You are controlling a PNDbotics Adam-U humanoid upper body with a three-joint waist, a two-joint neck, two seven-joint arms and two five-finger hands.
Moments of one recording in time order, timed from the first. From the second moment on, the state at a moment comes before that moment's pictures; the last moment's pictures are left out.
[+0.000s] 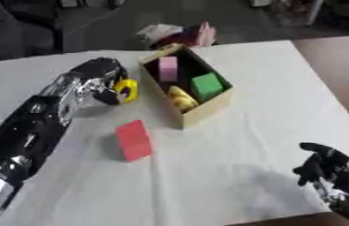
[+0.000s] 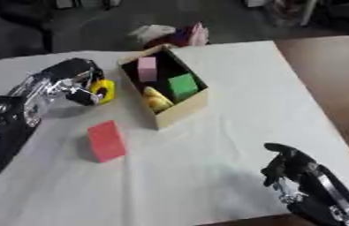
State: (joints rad) left arm -0.85 0.53 -0.20 -0.99 -0.97 -0.17 -0.19; right arm -0.12 -0.16 0.10 -1.72 0.01 -0.18 0.44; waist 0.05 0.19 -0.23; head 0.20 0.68
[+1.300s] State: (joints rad) left arm -0.90 0.46 -0.30 -1.06 -0.97 -0.22 -0.25; right arm -0.12 -0.16 0.11 -1.72 0.01 -0.17 0.44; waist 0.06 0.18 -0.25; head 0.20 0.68
